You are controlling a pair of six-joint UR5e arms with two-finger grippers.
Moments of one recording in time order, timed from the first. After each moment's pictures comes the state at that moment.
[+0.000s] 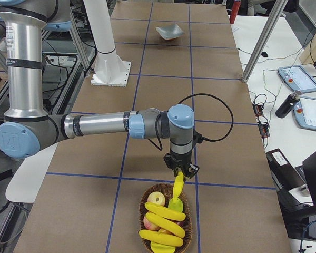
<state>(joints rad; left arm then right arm) -1.62 -1.32 -1.88 -1.75 -2.45 0.02 1.60 -1.60 1.76 -1.62 2.10 -0.97</state>
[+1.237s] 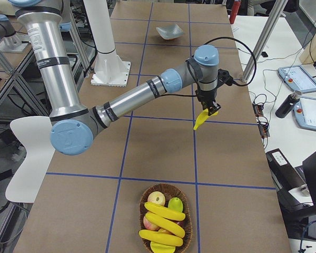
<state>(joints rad) -1.32 -1.75 -1.77 -2.15 -2.46 -0.54 1.38 -1.29 1.86 -1.62 2.31 -0.09</state>
